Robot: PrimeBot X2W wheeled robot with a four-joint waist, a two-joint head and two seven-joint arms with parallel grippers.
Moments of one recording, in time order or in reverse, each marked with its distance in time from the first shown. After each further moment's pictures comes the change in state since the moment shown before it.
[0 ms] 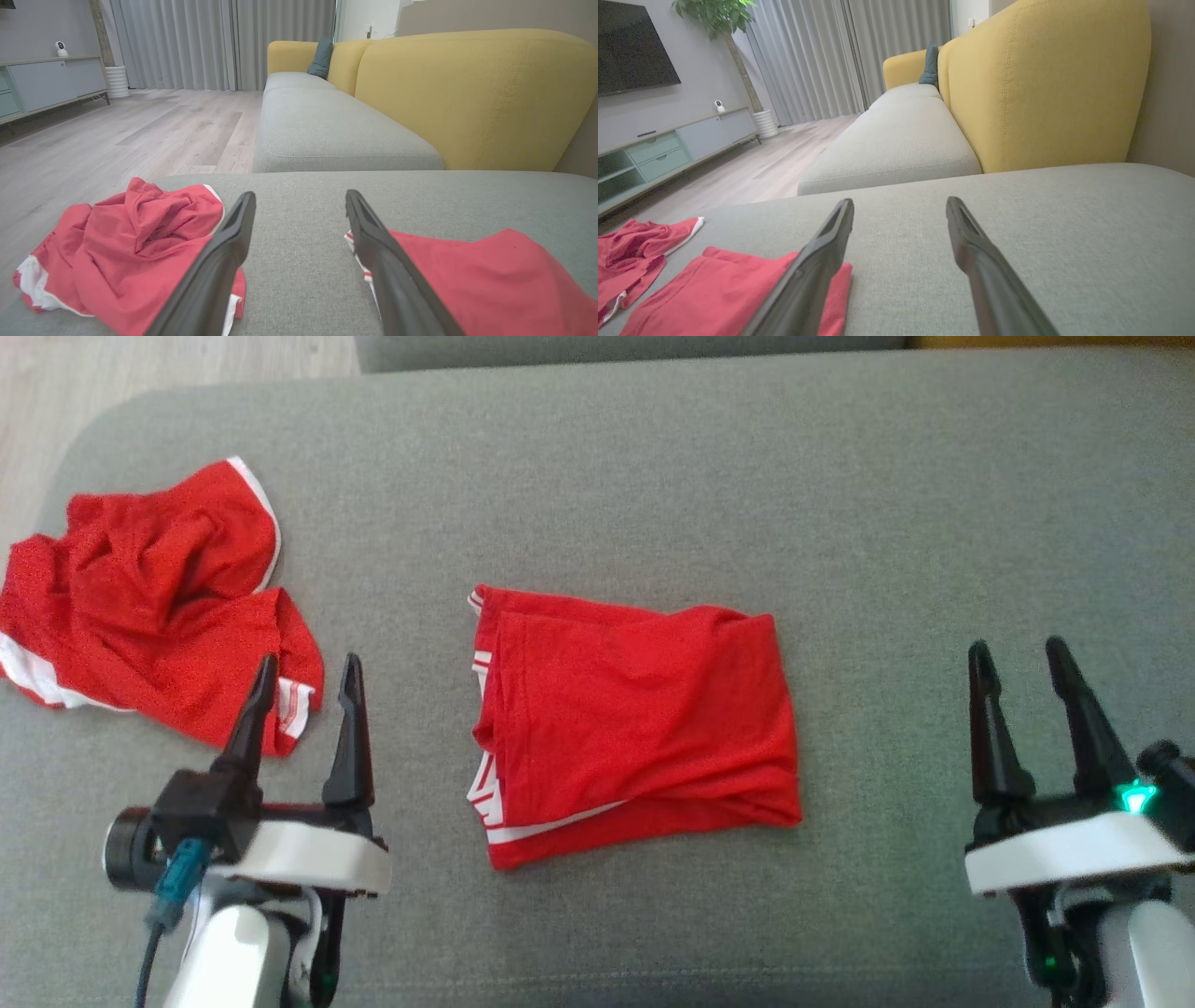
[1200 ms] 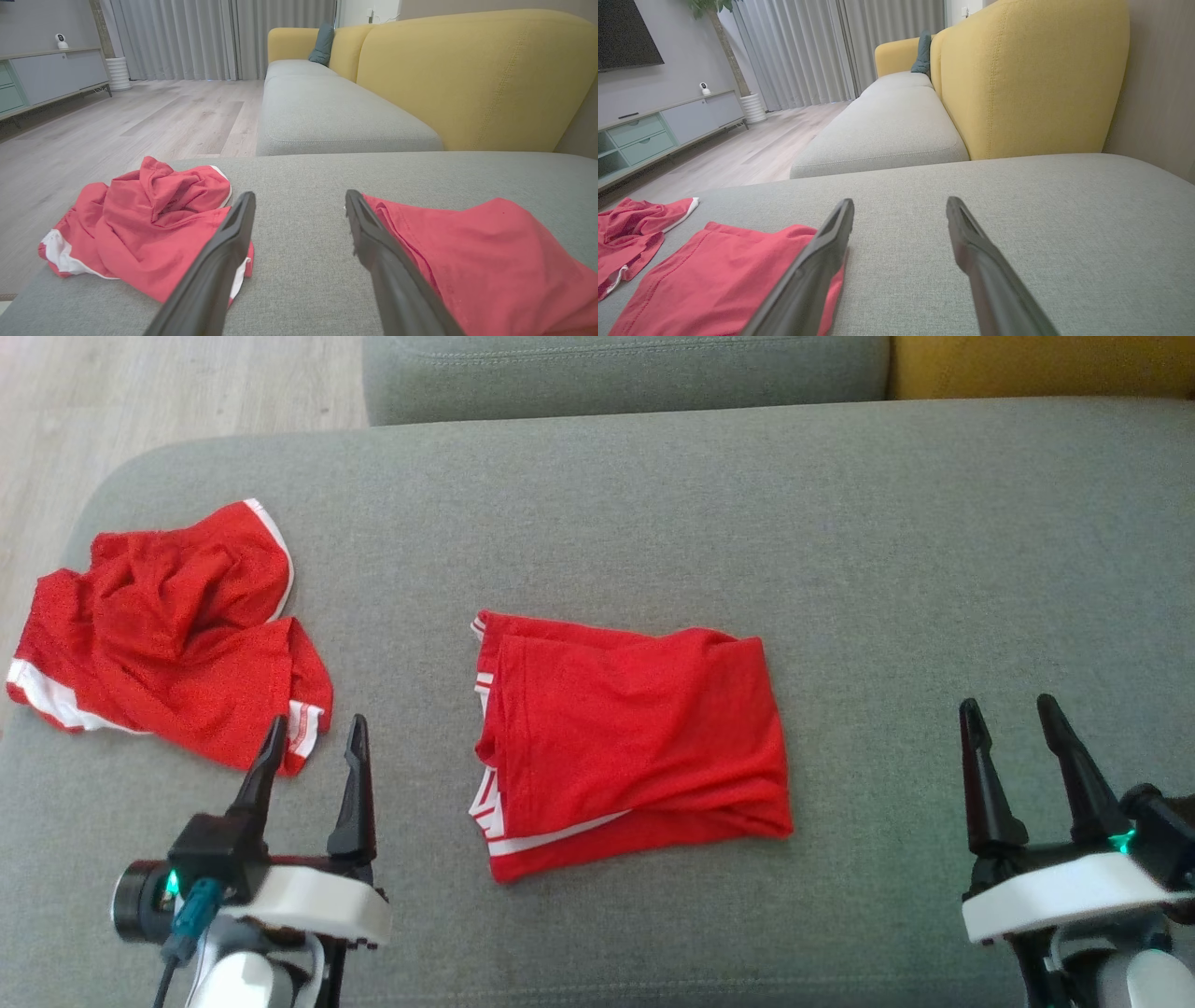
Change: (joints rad) left arm 0.077 0.025 -0.025 0.025 -0.012 0.018 0.009; right arm 0.102 0.034 -0.028 -0.045 -0.064 0.000 0.070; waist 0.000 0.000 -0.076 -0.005
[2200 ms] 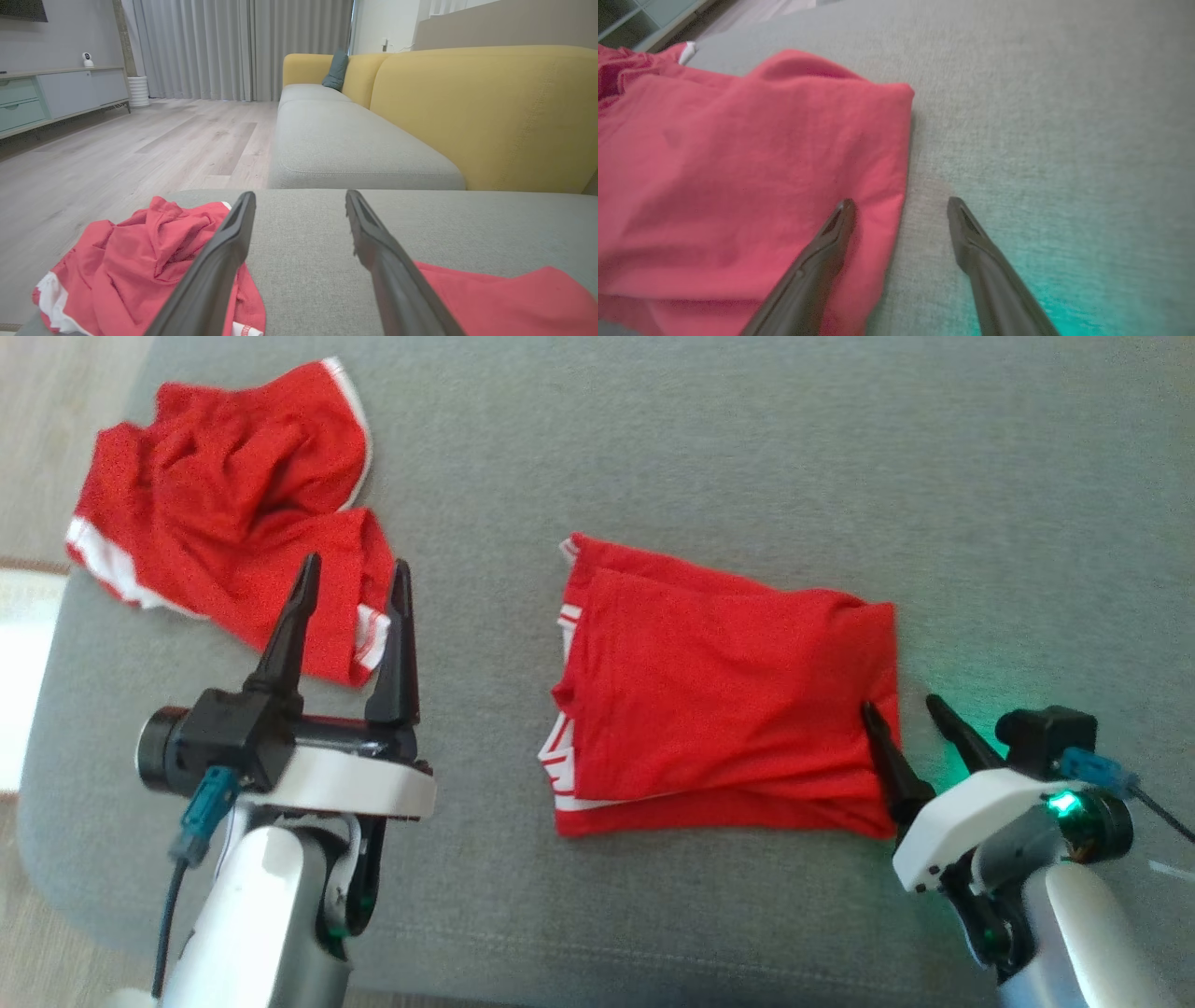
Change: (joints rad) left arm -0.214 -0.069 -0.023 -0.052 0.030 -0.039 -0.002; right arm -0.236 -0.043 0.124 0.359 0.053 0.000 0.179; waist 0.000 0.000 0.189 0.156
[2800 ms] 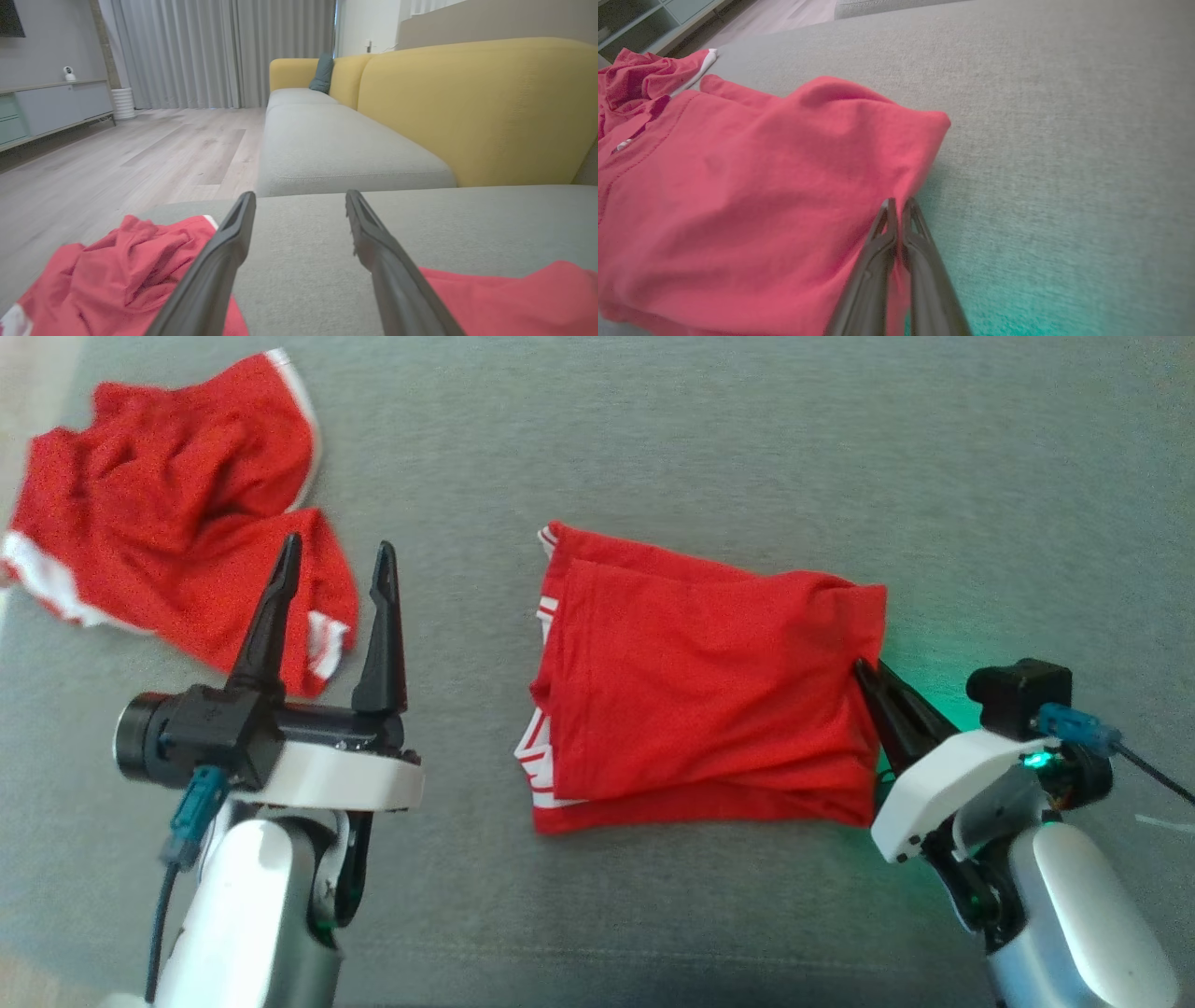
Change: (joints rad) left arm -0.004 -0.023 0.053 -0.017 0.074 -0.037 -0.007; right arm -0.056 -0.028 0.077 -0.067 0.022 0.000 0.054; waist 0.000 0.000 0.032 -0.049
